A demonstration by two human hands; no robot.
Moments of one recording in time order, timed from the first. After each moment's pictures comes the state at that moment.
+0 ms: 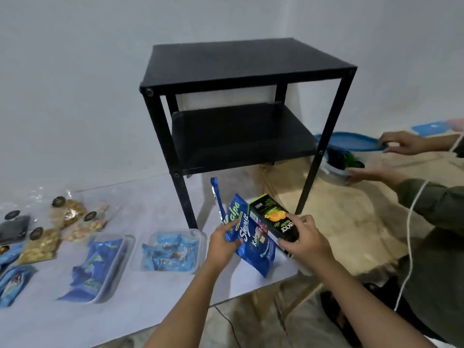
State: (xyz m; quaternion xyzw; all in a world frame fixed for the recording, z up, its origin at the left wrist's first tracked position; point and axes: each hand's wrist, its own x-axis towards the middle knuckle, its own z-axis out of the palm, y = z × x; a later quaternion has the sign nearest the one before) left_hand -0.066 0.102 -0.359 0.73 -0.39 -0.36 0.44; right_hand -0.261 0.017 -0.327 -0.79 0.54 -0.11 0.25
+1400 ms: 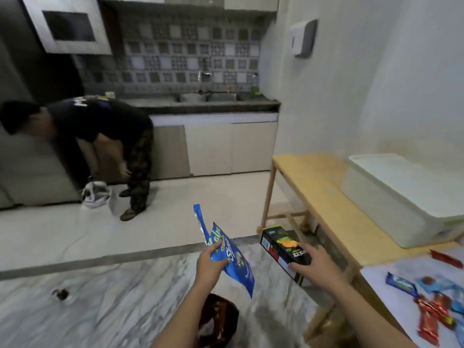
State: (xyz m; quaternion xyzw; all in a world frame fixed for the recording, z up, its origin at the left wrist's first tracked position) left_hand 0.117 0.994 -0.342 0.68 0.31 0.16 0.64; right_hand 0.235 0.753 -0.280 -0.94 -0.18 0.16 0.24
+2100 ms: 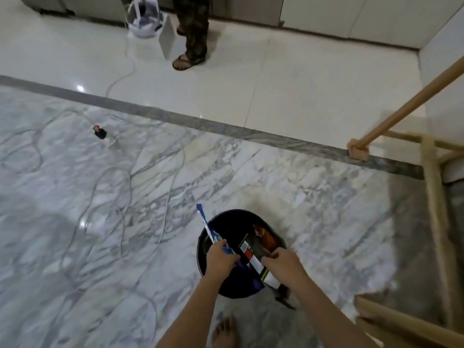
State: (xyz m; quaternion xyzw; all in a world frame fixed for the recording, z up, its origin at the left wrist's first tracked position) left_hand 0.142 1.079 -0.758 0.52 0.63 -0.02 0.57; right_hand 0.274 0.988 -0.714 -0.82 -0.19 0.53 0.08
